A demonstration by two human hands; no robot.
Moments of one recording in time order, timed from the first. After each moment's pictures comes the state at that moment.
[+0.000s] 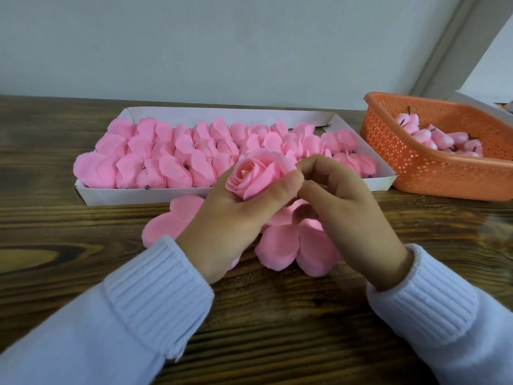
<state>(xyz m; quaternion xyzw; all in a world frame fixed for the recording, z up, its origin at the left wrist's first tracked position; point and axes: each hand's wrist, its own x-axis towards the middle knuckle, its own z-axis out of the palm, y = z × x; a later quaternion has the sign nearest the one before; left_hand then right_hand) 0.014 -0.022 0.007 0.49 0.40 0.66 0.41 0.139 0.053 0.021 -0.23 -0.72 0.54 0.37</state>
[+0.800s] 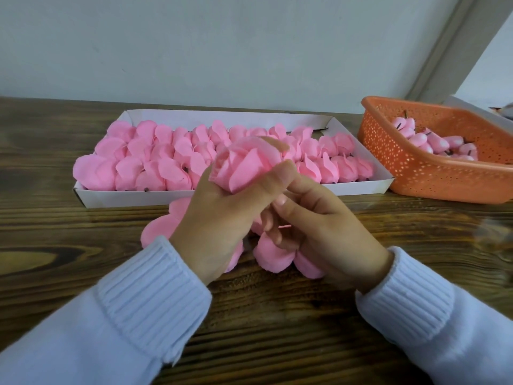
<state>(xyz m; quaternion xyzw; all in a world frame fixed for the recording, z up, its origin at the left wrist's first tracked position) 0.016 -0.027 0.020 0.45 0.36 0.71 0.40 0.131 0.047 0.005 -0.09 -0.65 0.70 0.28</state>
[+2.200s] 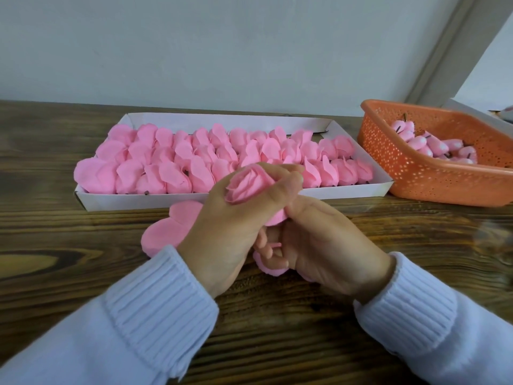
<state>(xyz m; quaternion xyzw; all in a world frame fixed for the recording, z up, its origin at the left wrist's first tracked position) 0.025 -0.033 0.022 0.42 0.40 0.68 0.45 0.130 0.038 0.009 -0.07 -0.54 0.81 0.19</state>
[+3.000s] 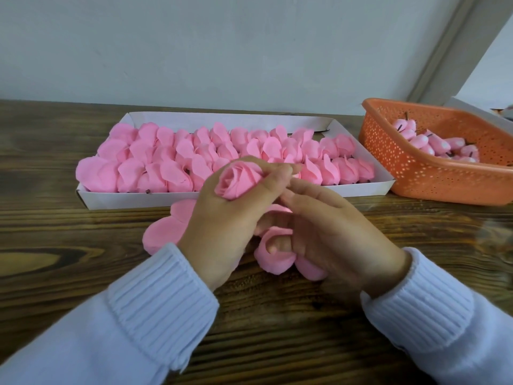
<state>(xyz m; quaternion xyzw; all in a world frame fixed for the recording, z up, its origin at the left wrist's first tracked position) 0.022 -0.030 0.020 0.42 0.45 0.70 0.36 0.135 0.044 0.018 -0.13 -0.58 0.78 0.21</state>
